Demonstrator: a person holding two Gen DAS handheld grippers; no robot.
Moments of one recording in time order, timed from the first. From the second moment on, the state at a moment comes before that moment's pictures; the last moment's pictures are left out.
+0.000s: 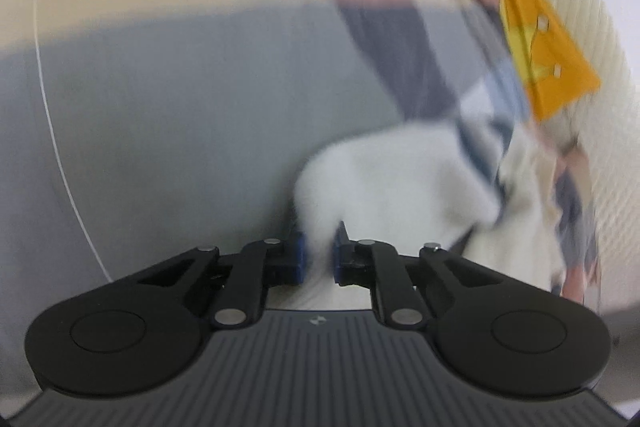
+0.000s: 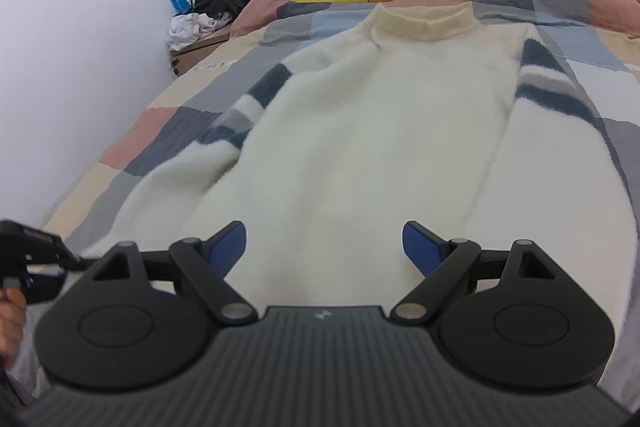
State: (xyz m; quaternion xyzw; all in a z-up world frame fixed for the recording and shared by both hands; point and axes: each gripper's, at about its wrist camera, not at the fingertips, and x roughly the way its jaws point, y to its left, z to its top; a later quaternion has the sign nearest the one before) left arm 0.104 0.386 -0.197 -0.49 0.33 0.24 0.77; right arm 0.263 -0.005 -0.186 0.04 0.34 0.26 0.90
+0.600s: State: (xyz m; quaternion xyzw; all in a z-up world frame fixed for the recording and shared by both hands) left arm 0.266 0.608 -0.015 -0.34 0.20 0.34 0.86; right arm 0.295 0.001 -0.190 0.03 0.31 0.27 0.91
